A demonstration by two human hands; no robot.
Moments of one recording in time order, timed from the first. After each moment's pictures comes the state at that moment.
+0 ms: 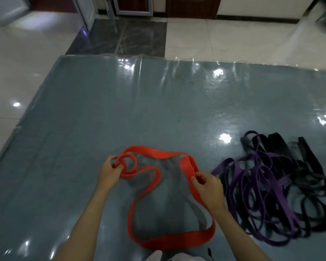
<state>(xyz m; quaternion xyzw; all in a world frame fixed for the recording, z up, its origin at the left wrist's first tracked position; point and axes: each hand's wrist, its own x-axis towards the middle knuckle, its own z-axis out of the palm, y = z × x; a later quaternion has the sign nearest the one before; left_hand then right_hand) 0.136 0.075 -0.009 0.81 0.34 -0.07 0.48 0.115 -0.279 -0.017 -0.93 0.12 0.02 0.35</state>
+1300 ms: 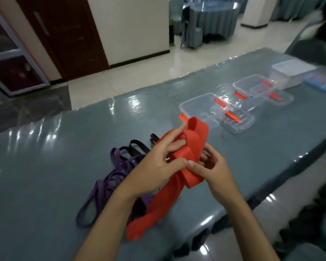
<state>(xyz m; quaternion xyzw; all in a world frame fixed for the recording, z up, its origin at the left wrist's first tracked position) 0.010 -0.584 0.286 0.69 -0.35 -0.25 0.58 -0.067 -0.754 0.211 -0.57 0.07 -0.17 0.80</state>
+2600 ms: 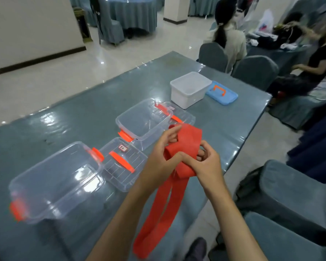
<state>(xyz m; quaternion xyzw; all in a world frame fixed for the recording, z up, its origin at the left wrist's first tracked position) 0.101 -1.261 0.214 0.62 -0.39 -0.25 0.63 -0.013 -1.364 0.203 -0.59 0.30 -0.31 0.68</state>
